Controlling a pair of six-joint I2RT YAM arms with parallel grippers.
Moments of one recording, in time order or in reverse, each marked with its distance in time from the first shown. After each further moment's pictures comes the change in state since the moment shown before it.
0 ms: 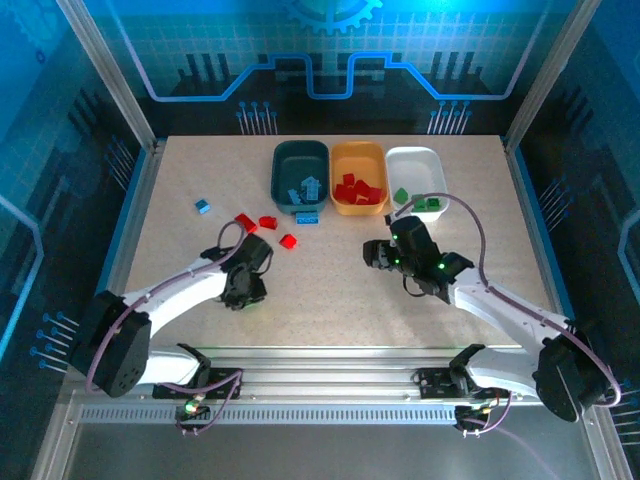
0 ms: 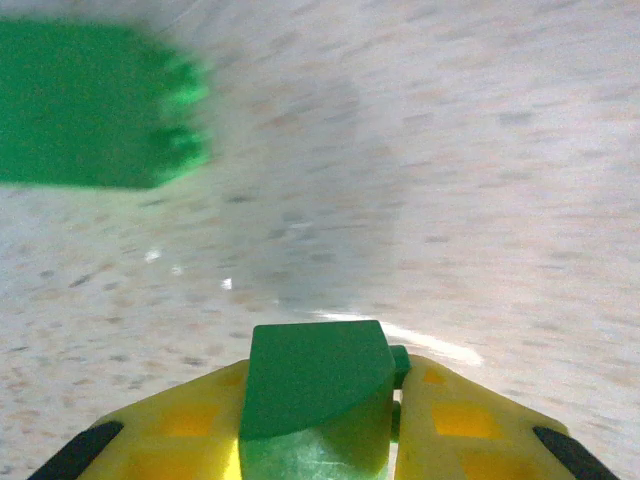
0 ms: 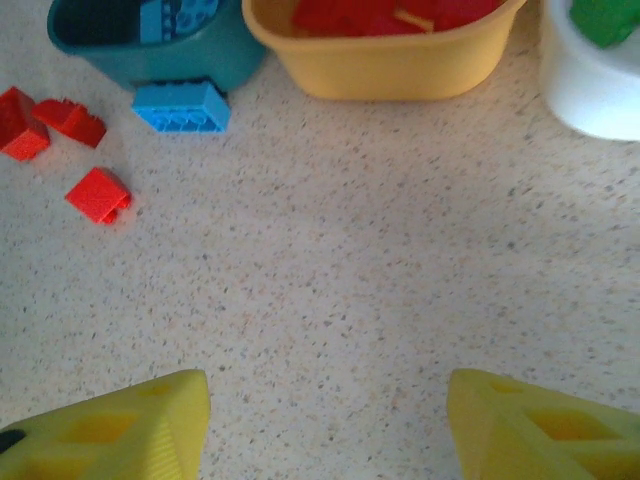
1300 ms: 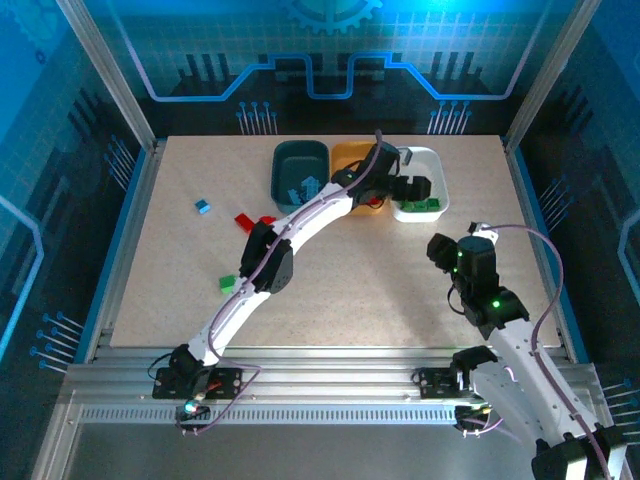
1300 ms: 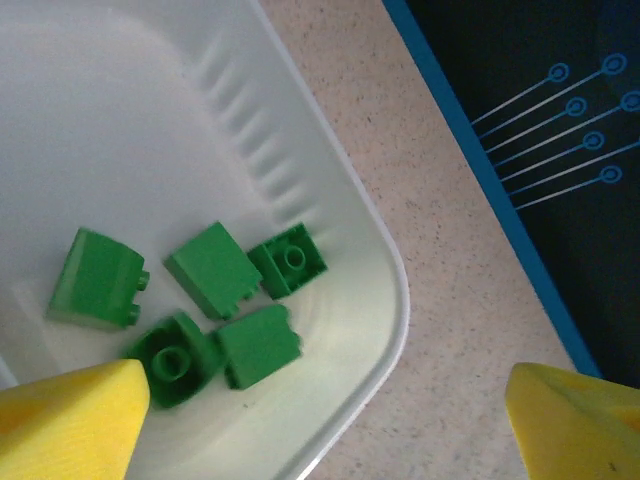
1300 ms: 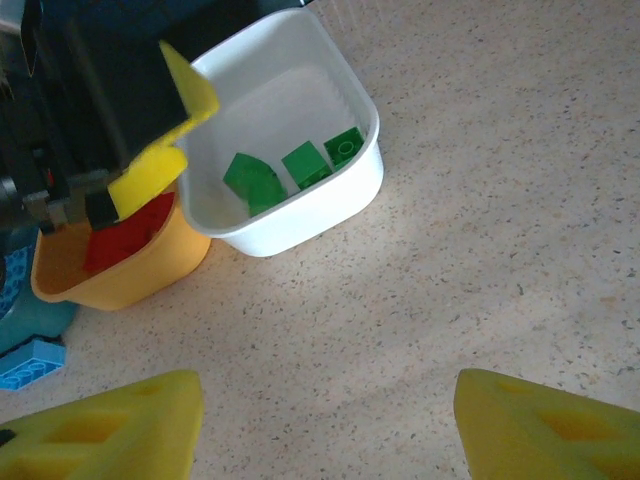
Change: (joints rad) left arm -0.158 1.286 1.766 0.332 0.386 0.359; right arm -0.354 -0.450 -0.182 -0.099 0.122 0.150
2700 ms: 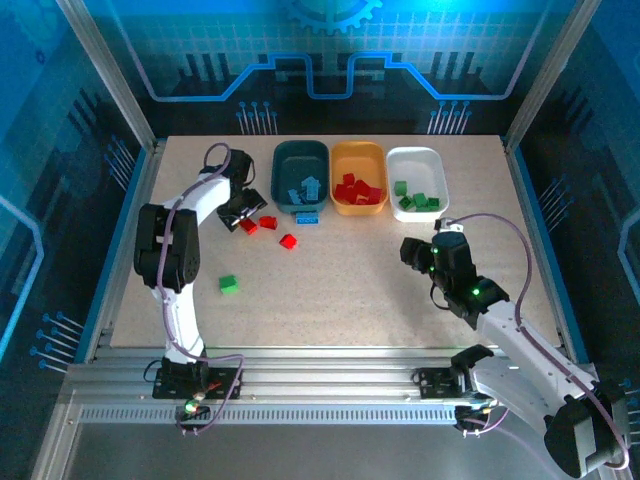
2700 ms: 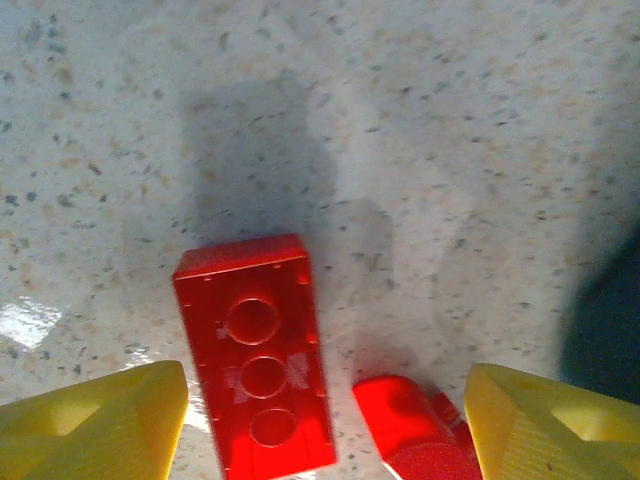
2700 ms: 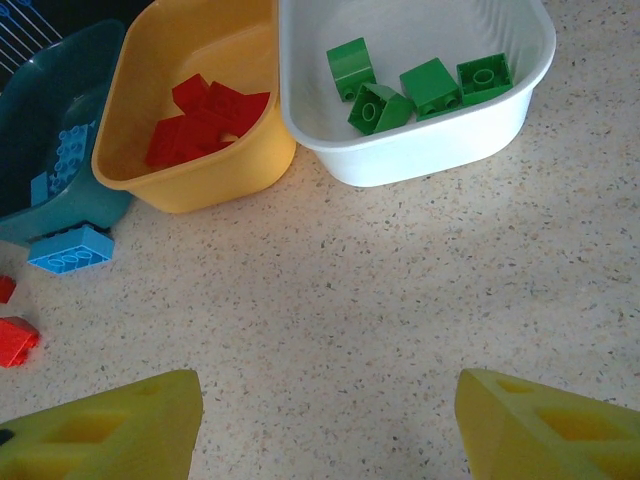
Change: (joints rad) left arm 0.587 -0.618 -1.060 -0.269 -0.301 -0.308; right arm 0.159 0.169 -0.001 0.122 -0.049 -0.072
